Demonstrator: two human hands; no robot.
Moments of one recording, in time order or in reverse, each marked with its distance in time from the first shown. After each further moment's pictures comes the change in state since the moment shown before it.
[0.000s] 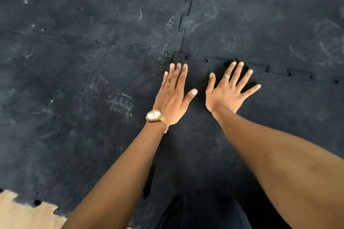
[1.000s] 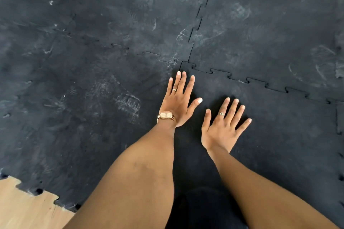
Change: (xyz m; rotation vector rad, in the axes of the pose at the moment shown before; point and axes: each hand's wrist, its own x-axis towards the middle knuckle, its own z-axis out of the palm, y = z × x) left_hand 0.000 -0.002 0.007 0.149 -0.052 -0.075; right_hand -0.083 0.024 0.005 0.034 -0.017 -0.080
